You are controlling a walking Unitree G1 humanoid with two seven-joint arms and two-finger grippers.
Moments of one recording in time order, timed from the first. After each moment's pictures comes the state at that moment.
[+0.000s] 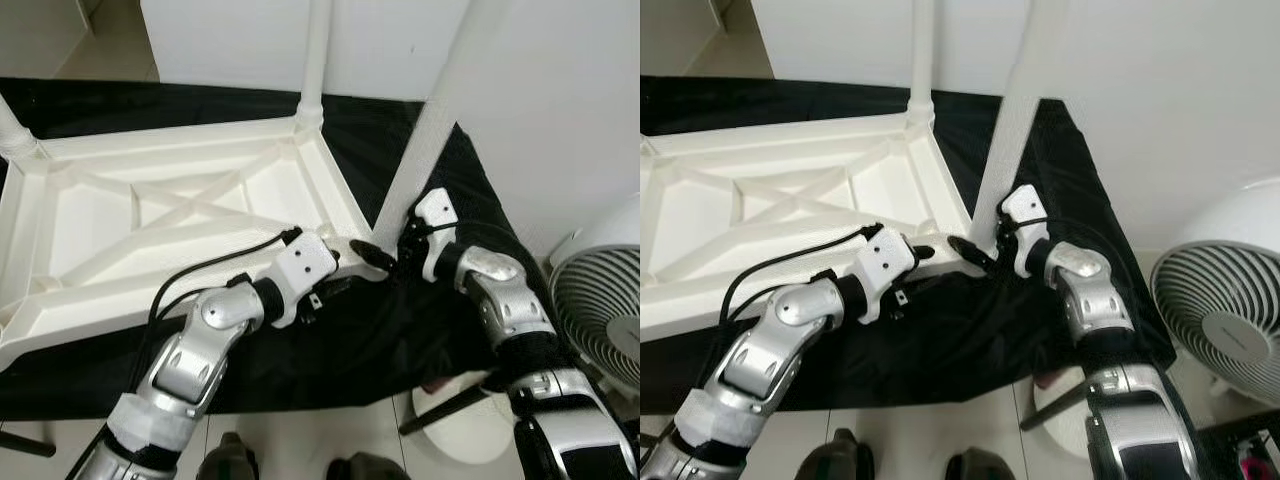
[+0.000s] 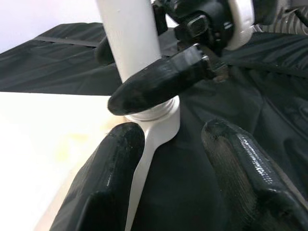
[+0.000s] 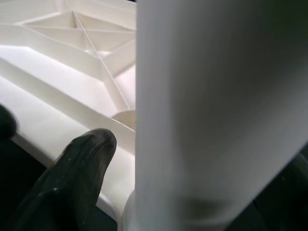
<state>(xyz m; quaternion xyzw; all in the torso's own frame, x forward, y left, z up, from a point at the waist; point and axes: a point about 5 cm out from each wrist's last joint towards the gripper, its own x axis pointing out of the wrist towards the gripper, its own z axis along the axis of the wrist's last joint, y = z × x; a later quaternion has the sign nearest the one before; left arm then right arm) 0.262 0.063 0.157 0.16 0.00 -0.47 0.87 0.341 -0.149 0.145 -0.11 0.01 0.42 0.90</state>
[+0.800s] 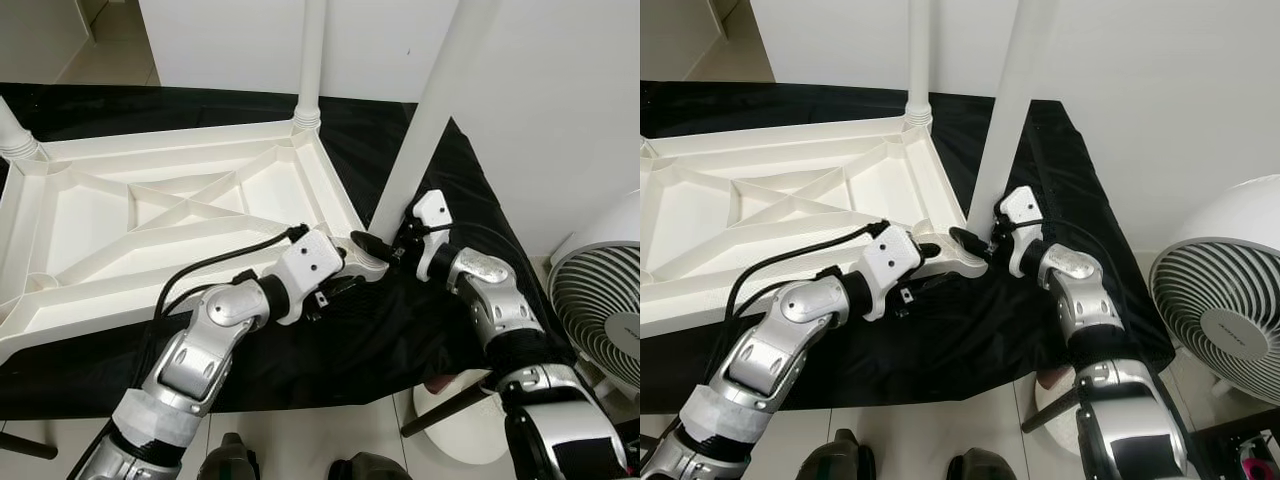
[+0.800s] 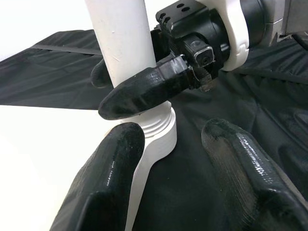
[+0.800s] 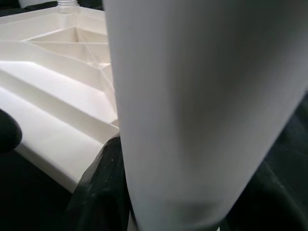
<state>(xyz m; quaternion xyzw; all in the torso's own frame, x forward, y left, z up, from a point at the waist) 0.262 0.057 0.159 0.16 -0.01 -0.48 0.86 0.337 -0.147 0.136 -0.08 0.00 0.41 0.91</state>
